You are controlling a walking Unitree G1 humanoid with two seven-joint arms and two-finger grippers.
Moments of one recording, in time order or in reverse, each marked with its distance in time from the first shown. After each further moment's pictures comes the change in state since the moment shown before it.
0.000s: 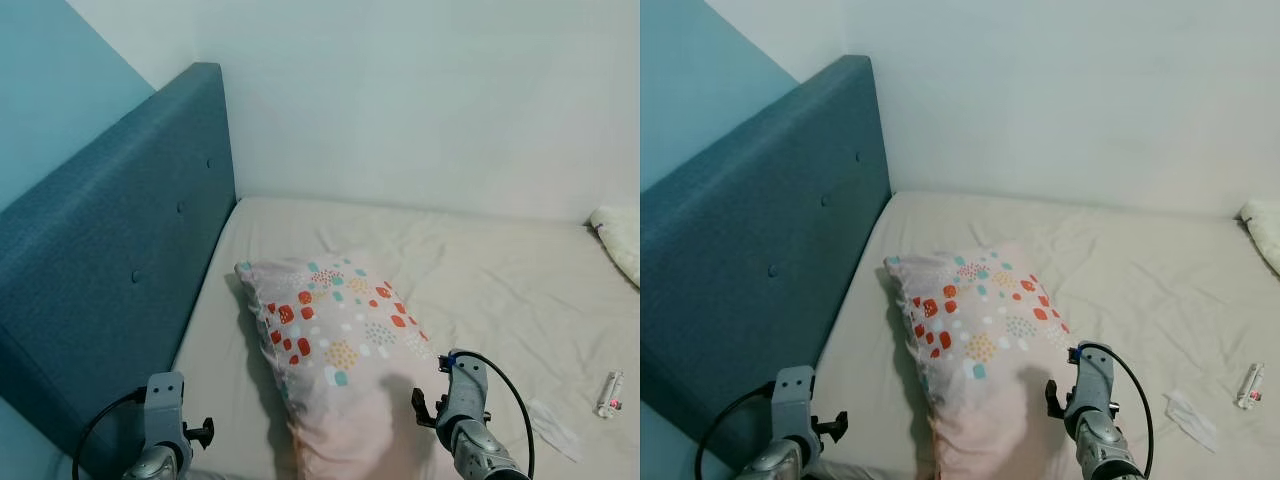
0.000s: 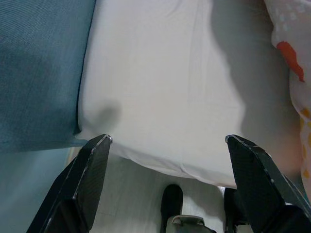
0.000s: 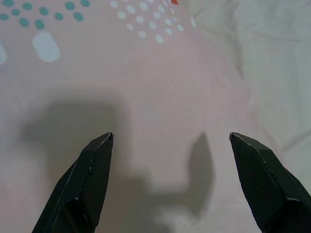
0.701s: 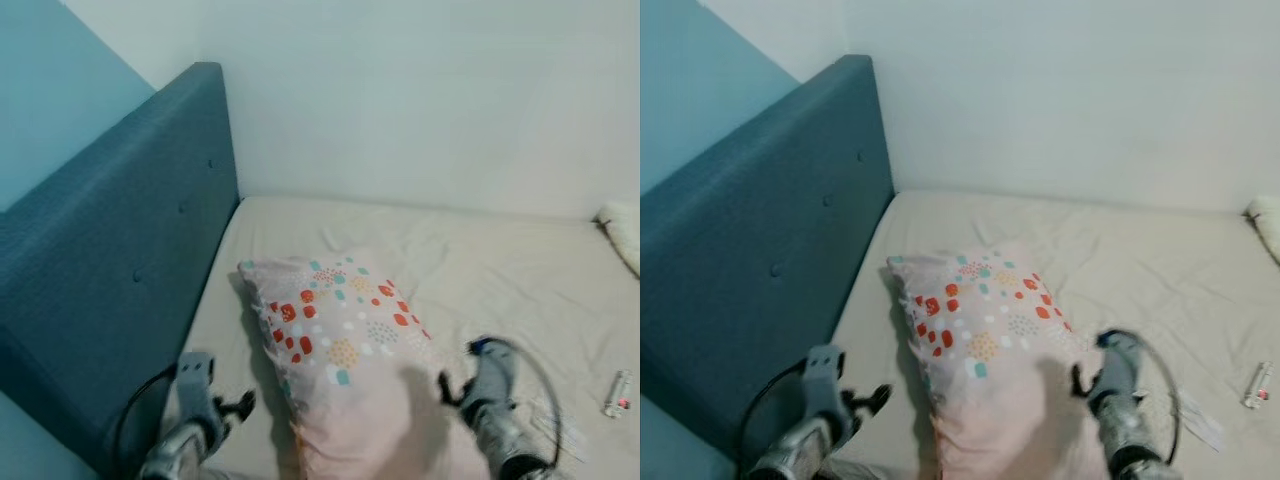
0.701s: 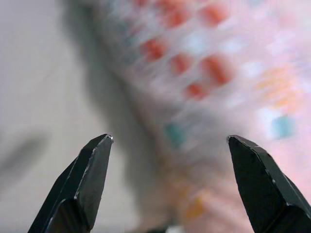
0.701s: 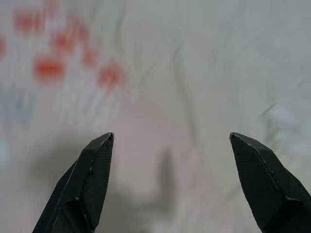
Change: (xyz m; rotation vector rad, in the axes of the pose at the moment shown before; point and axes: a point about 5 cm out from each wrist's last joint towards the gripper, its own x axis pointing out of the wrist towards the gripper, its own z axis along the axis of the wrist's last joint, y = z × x) left arm 0.005 -0.057 0.051 -0.117 -0.175 -0.446; right arm 0.004 -0.039 0.062 0.086 -0.172 -0.133
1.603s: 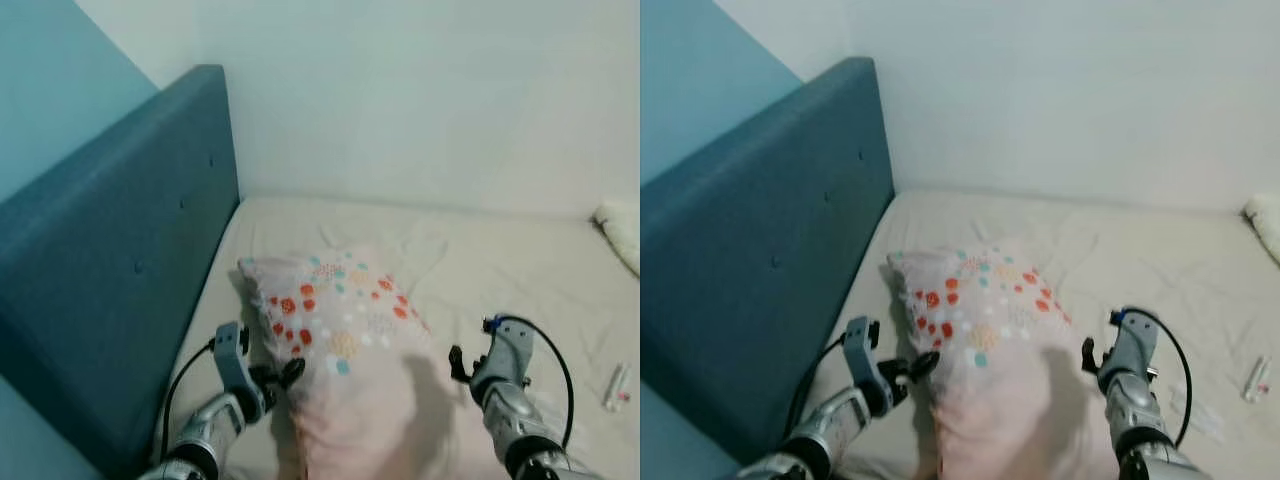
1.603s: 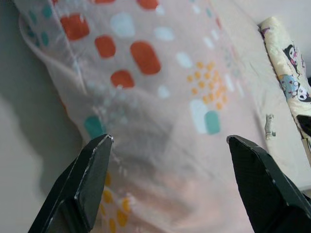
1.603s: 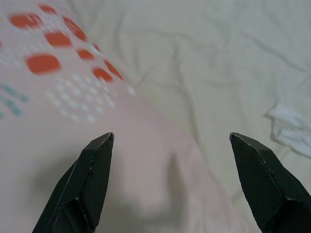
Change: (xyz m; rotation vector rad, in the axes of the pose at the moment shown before) left arm 0.018 -0.045 0.004 -0.178 0.003 -0.175; right arm 0.000 0.002 -0.002 0.005 0.005 0.004
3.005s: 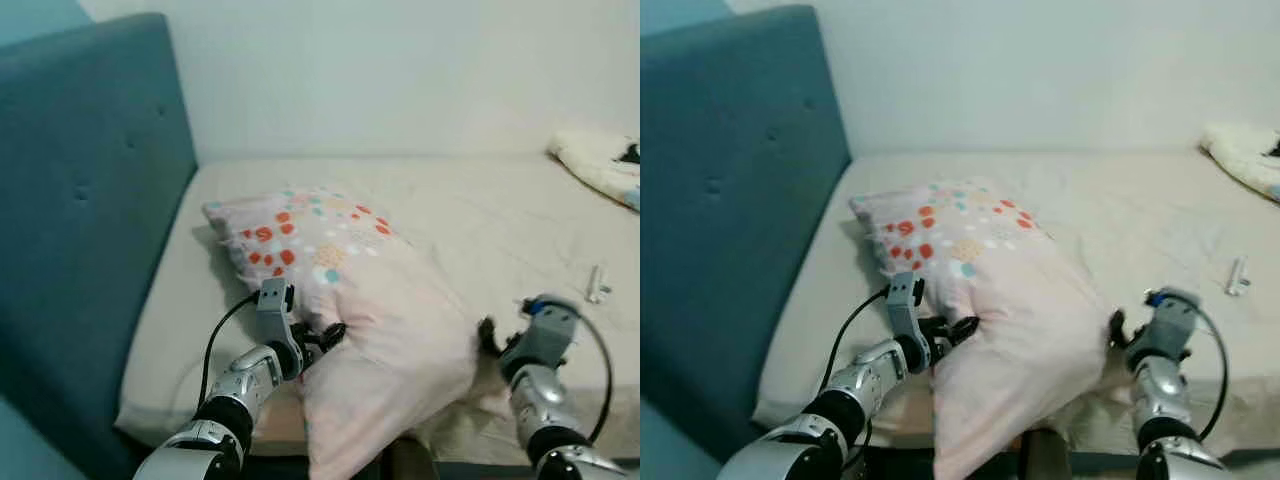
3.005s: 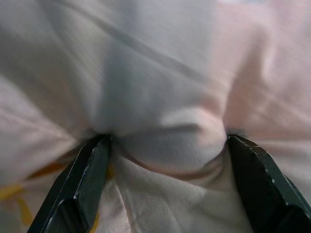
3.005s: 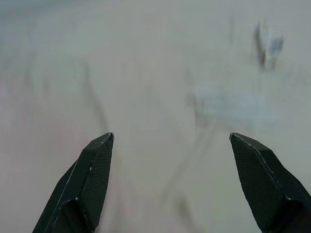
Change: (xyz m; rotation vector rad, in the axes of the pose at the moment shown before) left arm 0.037 -0.061 0.037 0.145 0.007 -0.095; right arm 0.001 -0.032 0.078 0.104 -0.361 -0.030
